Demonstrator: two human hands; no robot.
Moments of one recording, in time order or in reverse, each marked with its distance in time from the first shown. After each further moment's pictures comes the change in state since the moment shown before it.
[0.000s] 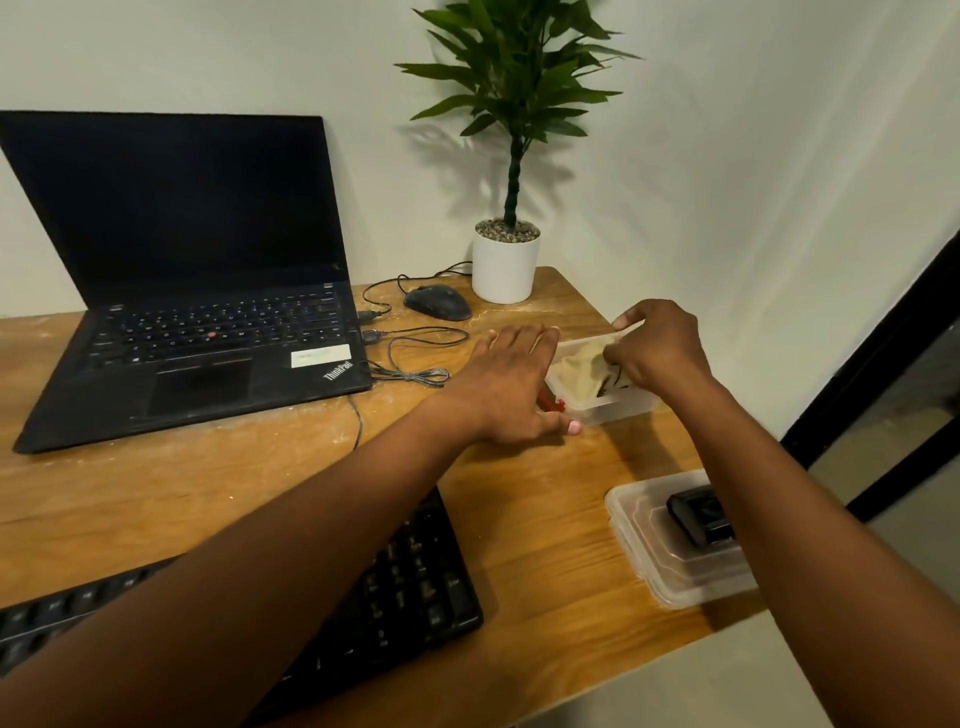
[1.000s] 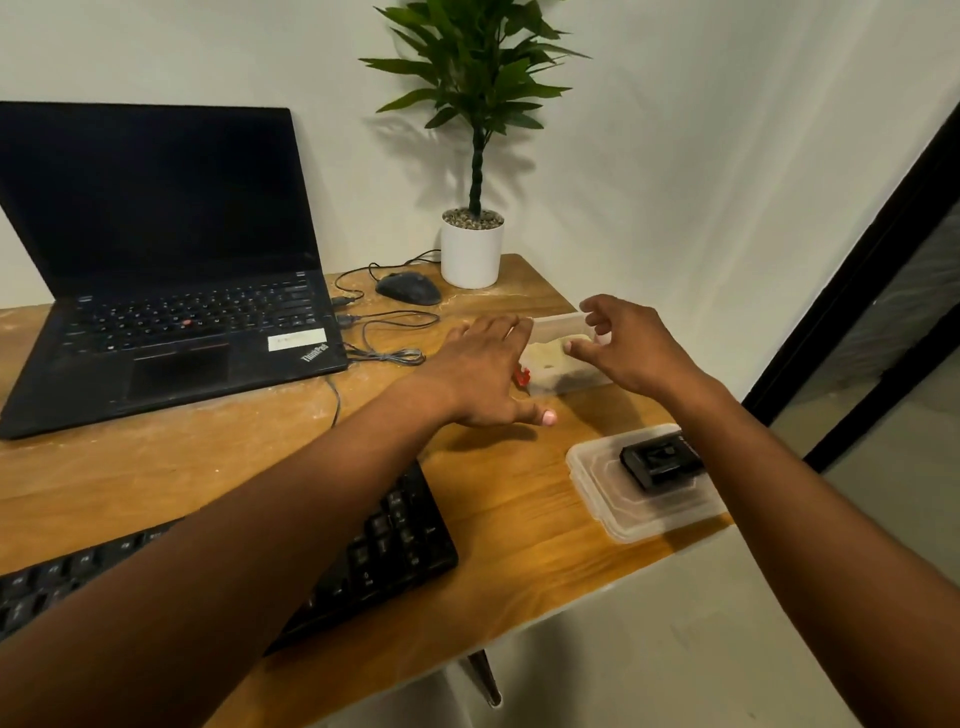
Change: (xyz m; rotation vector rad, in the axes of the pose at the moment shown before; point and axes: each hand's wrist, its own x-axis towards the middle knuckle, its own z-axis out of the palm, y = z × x) left_hand -0.032 0.027 -0.019 0.024 -0.076 0.009; right_hand -0.043 0.023 -0.029 -0.162 -0.160 -0.310
